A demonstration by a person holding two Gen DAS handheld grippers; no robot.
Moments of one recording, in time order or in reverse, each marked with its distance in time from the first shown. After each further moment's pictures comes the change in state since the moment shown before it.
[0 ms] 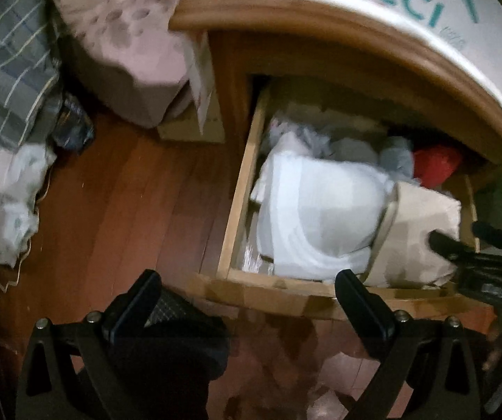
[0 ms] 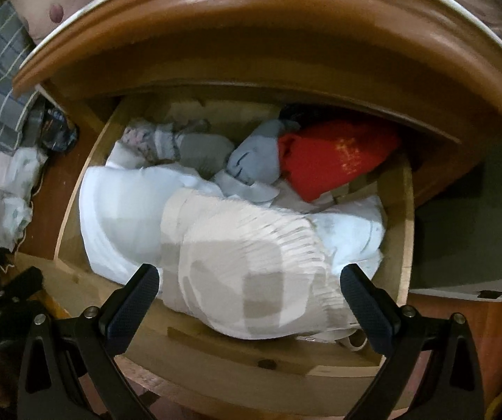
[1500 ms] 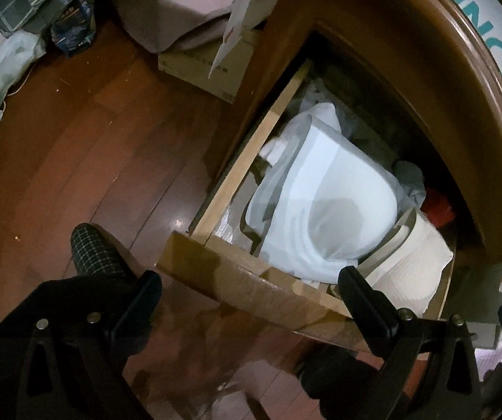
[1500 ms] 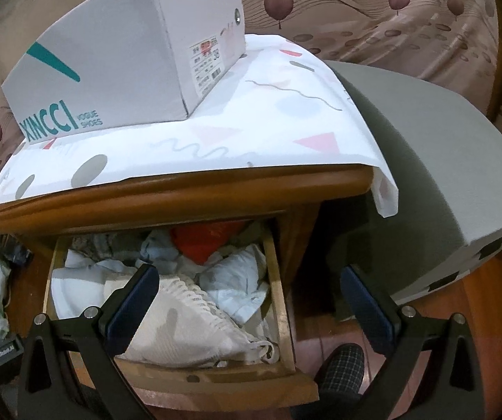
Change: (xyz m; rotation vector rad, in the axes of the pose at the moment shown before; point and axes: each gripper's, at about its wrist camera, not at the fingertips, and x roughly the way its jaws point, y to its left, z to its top) left arm 0.068 0.030 0.001 -0.375 0.172 -0.189; right arm -0.086 -0.079 -0.006 0.292 -0.333 -0.205
